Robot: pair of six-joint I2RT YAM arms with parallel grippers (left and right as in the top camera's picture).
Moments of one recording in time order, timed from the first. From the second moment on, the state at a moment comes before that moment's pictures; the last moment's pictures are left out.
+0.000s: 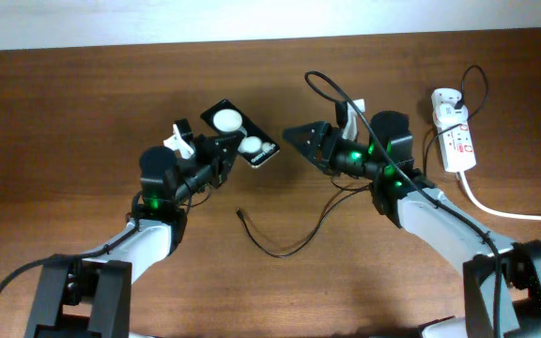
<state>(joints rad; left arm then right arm) -0.18 1.62 0.61 0.80 0.61 -1.48 0.24 1.58 0.80 0.36 -0.79 1.00</state>
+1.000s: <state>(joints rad) -0.15 1.94 0.96 0.57 1.26 -1.78 0.23 1.24 0.80 -0.72 -0.19 0.42</state>
